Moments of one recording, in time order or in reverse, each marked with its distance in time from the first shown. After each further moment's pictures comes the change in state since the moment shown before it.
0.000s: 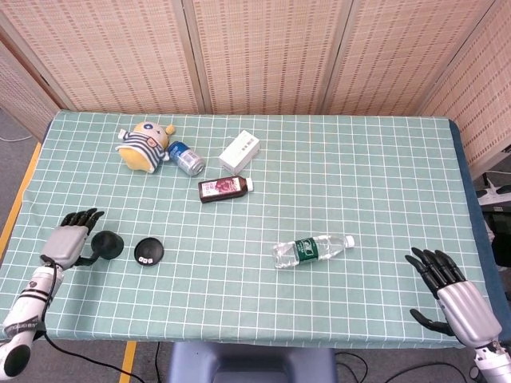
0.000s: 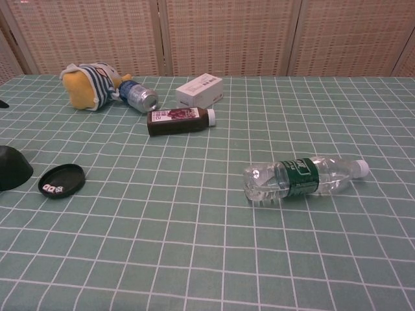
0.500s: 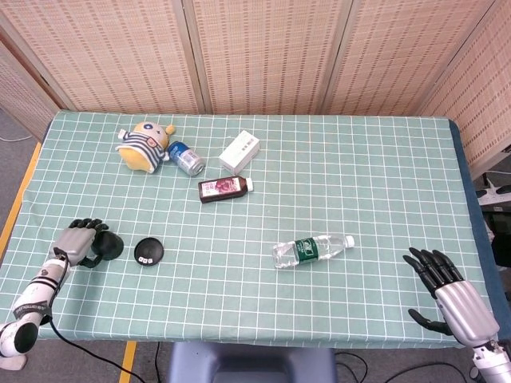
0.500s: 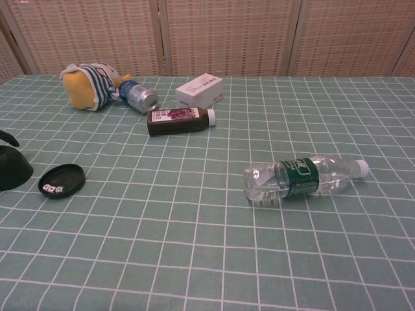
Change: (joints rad) left arm -0.138 -0.032 0.022 0.104 -0.215 -0.335 0.133; right arm 0.005 0.002 0.000 0.002 -0.003 -0.001 0.016
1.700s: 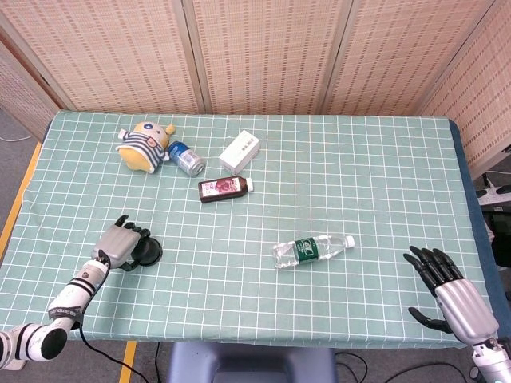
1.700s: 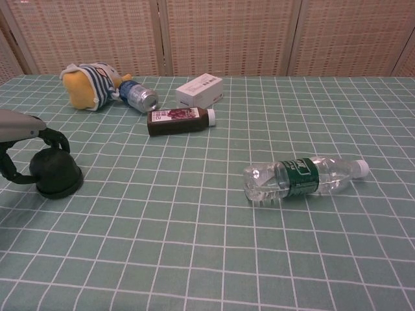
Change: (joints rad) left arm -0.116 -0.024 0.038 -0.214 0.029 0.148 0.217; right arm 0.005 -0.004 0.006 0.001 0.012 -0.008 -0.004
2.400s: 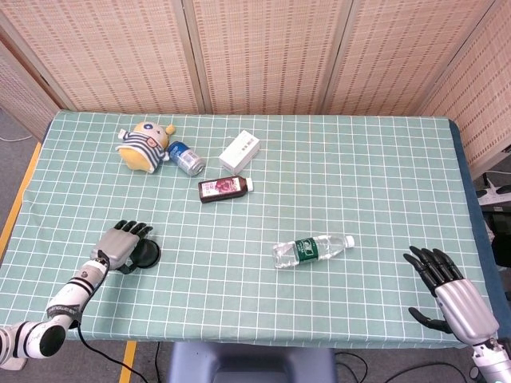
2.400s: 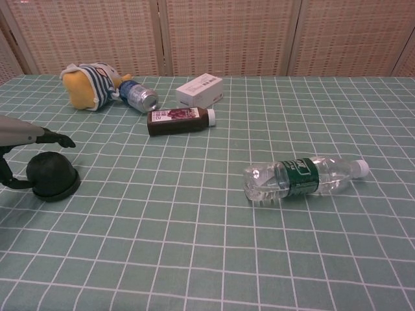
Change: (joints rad) left arm -0.043 0.018 0.034 -0.010 -0.062 -0.055 -0.014; right arm 0.000 0.000 -0.002 0.001 -0.002 -0.001 -0.001
